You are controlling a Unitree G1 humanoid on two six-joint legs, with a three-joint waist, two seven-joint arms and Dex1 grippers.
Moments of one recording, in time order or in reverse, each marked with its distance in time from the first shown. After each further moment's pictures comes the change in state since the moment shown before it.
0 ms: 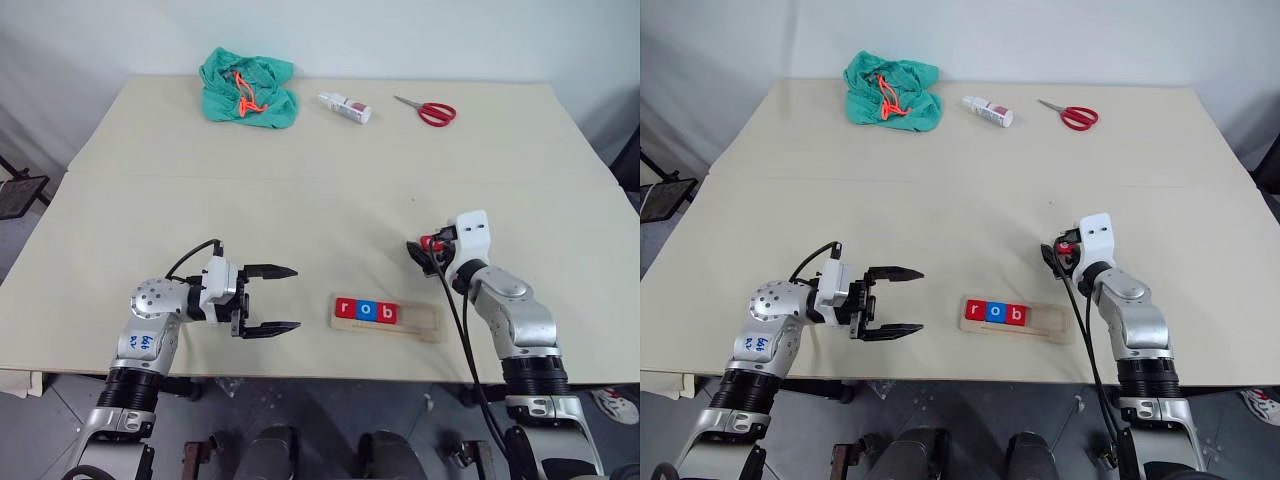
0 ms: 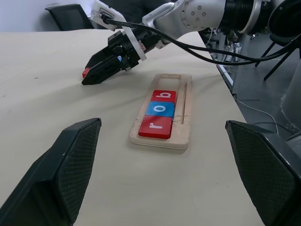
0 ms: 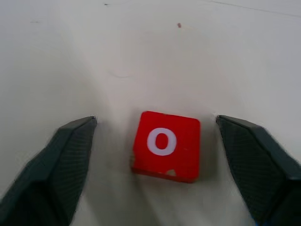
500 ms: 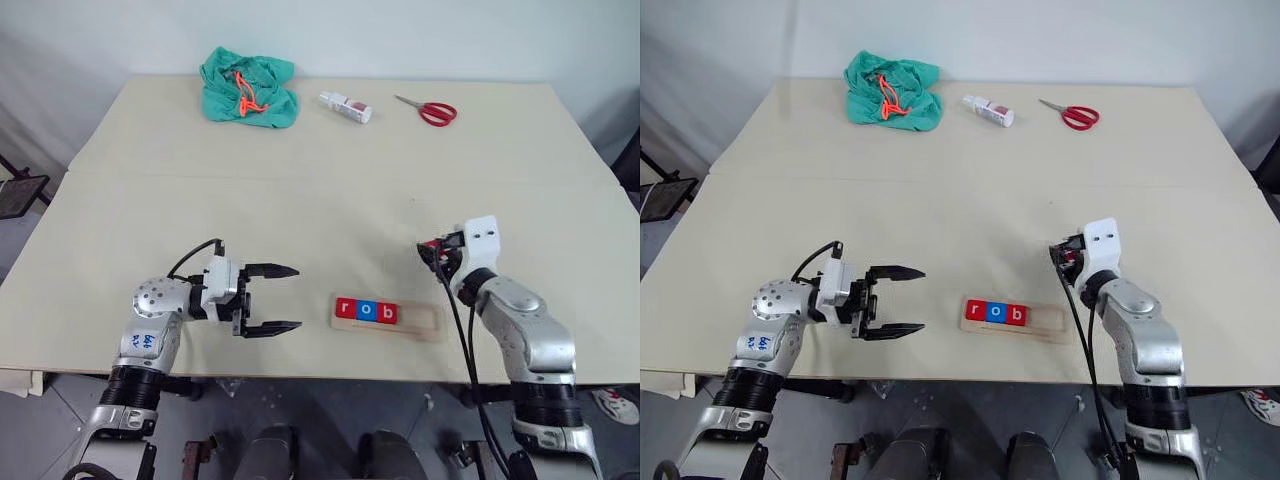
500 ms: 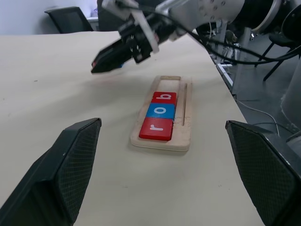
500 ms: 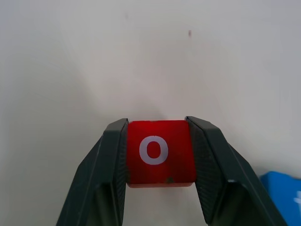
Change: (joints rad) left arm -0.020 -0.008 -0.005 0.022 0.000 -0.019 -0.023; right arm 0.152 0.005 -0.064 -0.384 0.068 0.197 -0.032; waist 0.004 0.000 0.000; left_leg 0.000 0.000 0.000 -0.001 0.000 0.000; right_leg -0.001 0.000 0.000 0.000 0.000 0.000
